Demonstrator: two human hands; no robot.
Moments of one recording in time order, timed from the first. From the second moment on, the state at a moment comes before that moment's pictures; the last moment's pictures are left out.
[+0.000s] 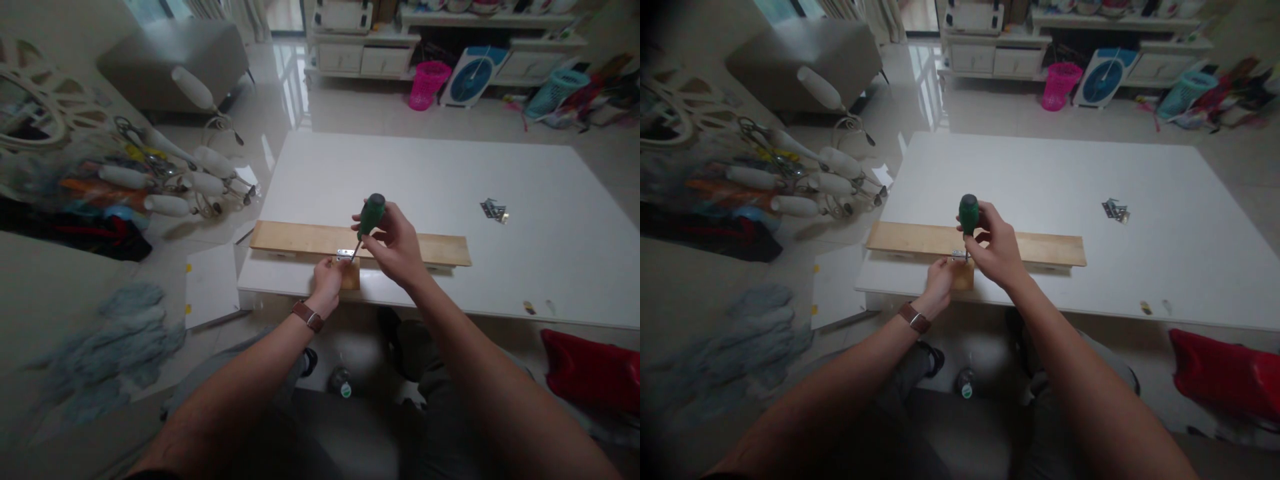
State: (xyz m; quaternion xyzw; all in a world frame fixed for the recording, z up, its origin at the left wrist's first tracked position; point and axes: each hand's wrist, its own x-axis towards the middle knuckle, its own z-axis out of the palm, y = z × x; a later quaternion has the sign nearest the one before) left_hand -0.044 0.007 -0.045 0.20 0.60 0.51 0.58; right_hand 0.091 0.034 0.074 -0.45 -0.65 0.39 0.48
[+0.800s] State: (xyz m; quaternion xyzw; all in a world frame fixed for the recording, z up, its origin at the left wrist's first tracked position) left_hand -0.043 0.007 -0.041 0.18 0.61 0.51 0.58; right_hand 0.093 0.035 0.072 -0.41 -0.66 0.43 0.46
